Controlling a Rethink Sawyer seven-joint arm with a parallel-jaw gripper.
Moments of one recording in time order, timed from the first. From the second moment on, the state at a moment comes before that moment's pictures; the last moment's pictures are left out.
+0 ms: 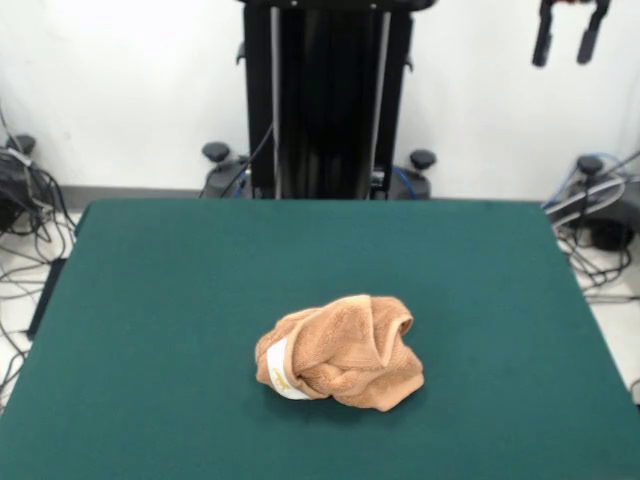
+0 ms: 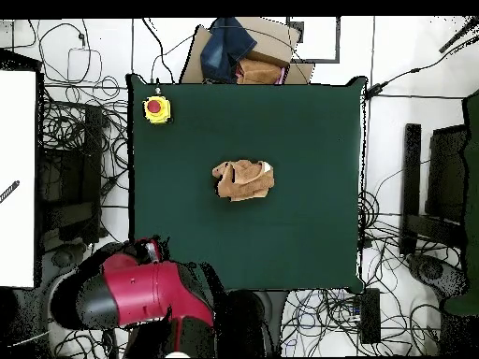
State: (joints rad) arm 0.17 -1.02 -0.01 2.07 -0.01 0.37 1.57
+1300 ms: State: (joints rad) arm -0.01 -0.76 -0.02 2.06 -0.14 0.16 1.57
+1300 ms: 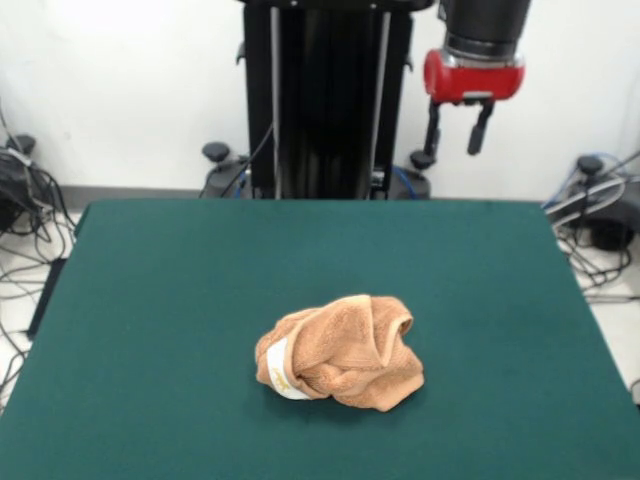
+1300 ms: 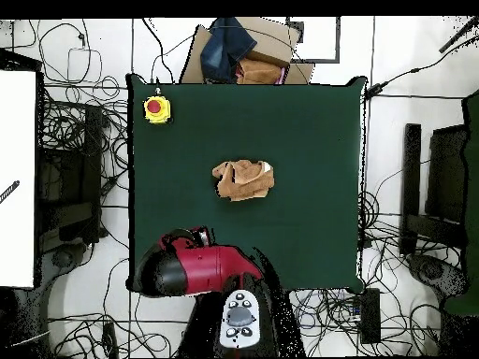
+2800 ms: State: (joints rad) arm -0.10 -0.62 -0.01 1.89 -0.27 0.09 1.57
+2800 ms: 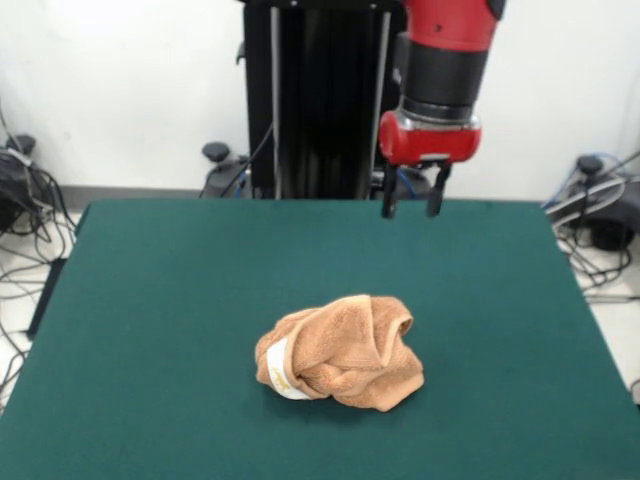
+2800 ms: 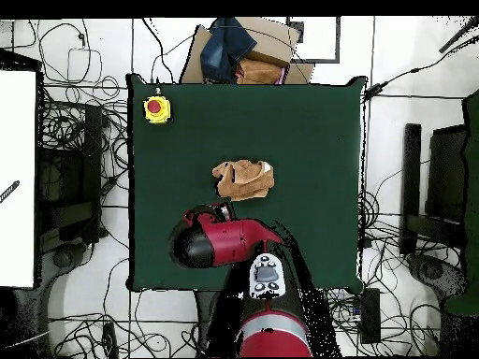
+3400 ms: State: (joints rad) arm -0.11 -0.53 -0.01 1.83 -0.34 0.04 1.57
